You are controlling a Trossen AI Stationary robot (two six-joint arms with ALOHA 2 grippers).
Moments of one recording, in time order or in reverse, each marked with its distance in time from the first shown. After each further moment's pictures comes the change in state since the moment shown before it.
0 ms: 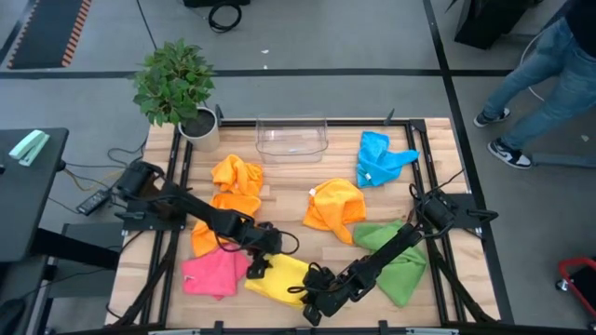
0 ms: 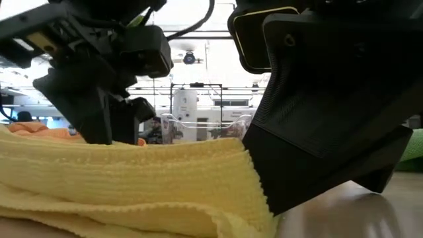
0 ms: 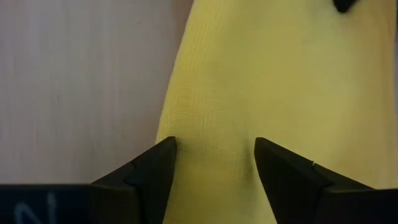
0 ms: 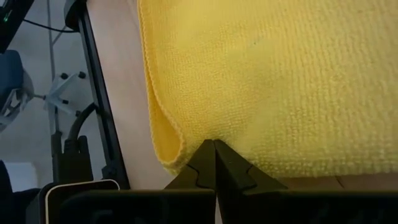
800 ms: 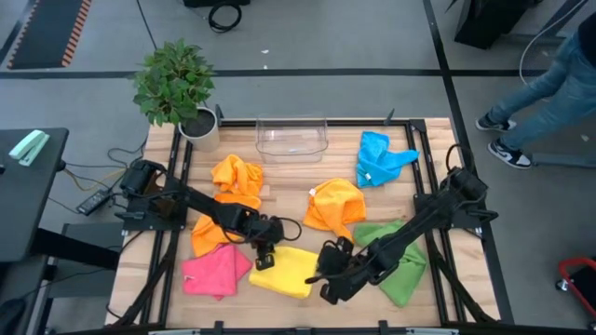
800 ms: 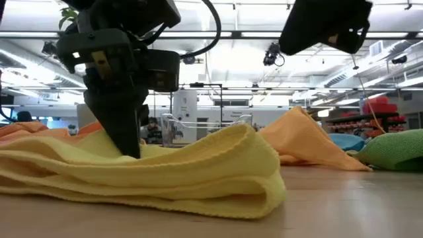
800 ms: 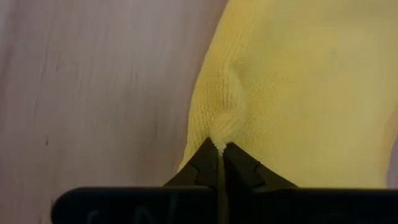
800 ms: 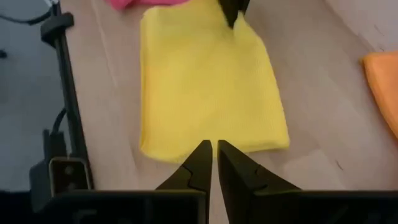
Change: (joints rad) left arm 0.067 0.011 0.039 -0.101 -0.011 -0.226; right arm -0.012 -0.361 -0.001 -0.533 0.166 -0.202
